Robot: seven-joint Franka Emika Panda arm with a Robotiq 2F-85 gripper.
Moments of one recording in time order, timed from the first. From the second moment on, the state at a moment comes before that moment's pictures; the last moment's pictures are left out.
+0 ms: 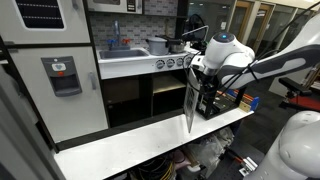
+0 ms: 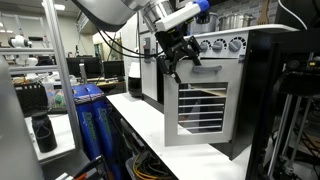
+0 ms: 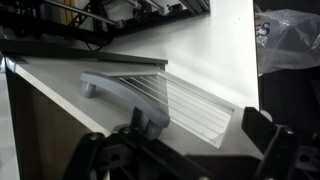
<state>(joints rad) 0.01 -0.55 -0.11 -2.71 -0.65 2.48 -0.86</state>
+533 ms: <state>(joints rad) -0.03 -0.60 -0.12 -2.74 -0.66 2.47 -0.94</state>
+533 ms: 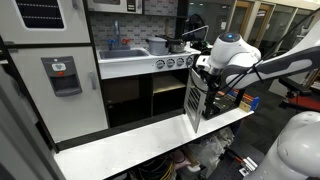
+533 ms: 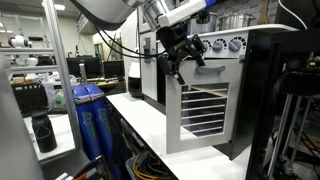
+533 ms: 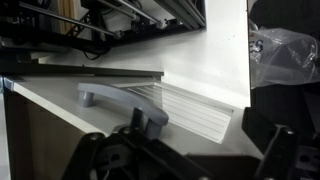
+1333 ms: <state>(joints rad) 0.00 -0.63 -0.18 -2.71 -0.48 2.38 -1.19</state>
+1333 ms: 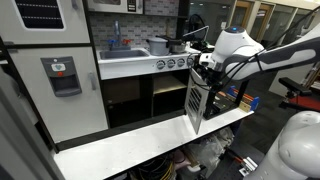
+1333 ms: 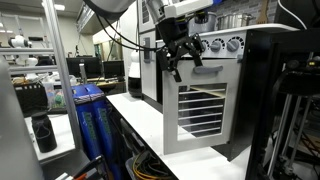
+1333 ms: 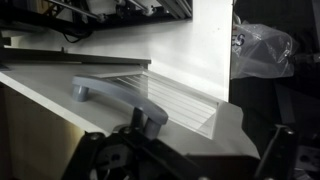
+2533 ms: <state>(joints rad) 0.06 -0.59 -0.36 -2.50 -0.15 2.16 -1.99</state>
